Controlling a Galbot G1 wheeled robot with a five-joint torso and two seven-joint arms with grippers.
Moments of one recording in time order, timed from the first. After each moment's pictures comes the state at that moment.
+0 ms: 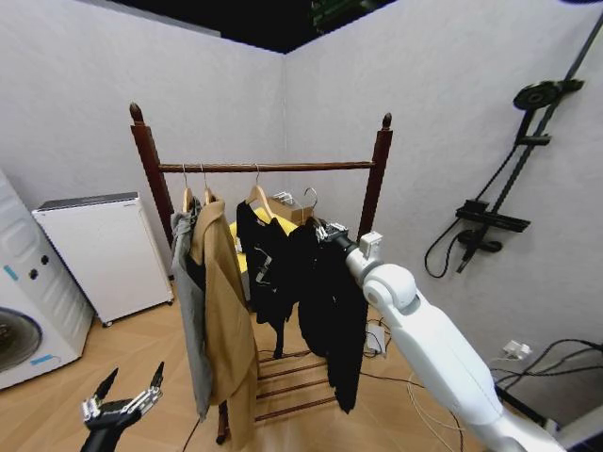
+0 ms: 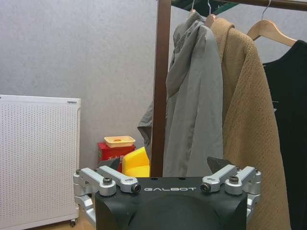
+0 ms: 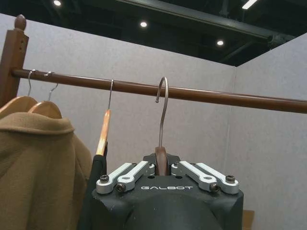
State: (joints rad) left arm 1.83 -1.30 -0.87 -2.29 -0.49 -0.05 0.04; right arm -0.41 0.98 0.20 1.98 0.67 -0.54 0.09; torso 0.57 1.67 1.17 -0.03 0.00
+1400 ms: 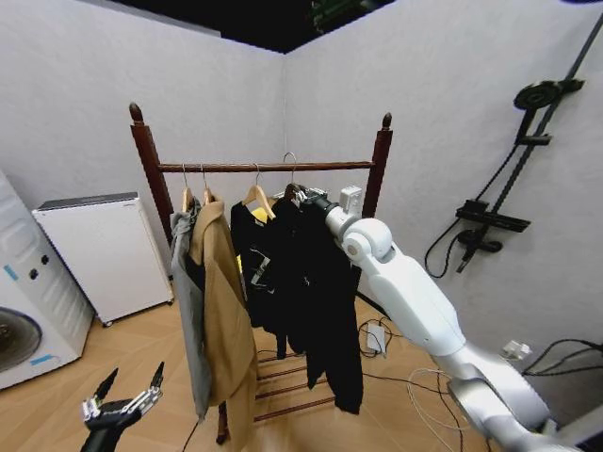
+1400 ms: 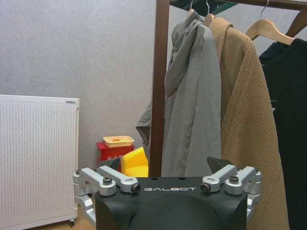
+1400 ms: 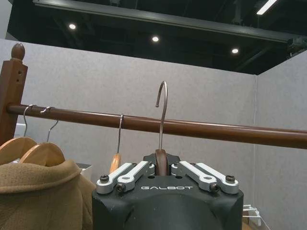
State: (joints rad) left arm 1.83 -1.30 -0.87 -2.29 -0.49 -0.05 0.04; right arm -0.04 1.16 -0.03 1.61 0.72 -0.44 0.09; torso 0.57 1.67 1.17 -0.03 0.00
